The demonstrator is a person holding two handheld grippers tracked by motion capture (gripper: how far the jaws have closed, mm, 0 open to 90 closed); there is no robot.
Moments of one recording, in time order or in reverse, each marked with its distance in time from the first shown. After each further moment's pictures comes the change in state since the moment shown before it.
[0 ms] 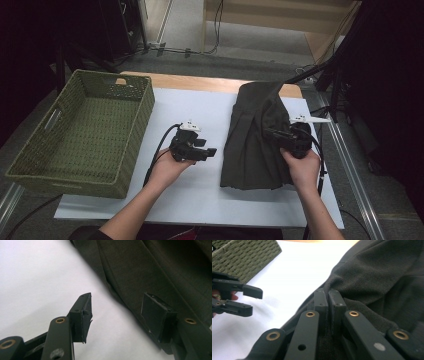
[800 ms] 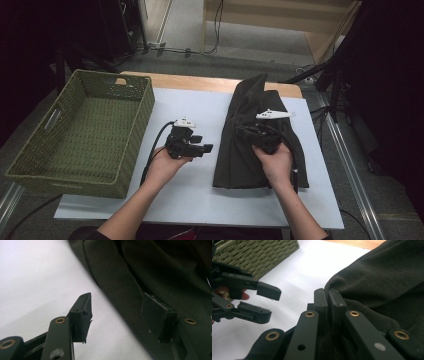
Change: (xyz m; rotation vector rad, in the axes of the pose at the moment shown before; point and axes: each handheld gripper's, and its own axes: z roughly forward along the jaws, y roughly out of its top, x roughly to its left) left arm 0.008 0.002 -0.011 -0.040 0.020 -0.038; right arm 0.056 0.016 0.051 0.030 0.035 -0.110
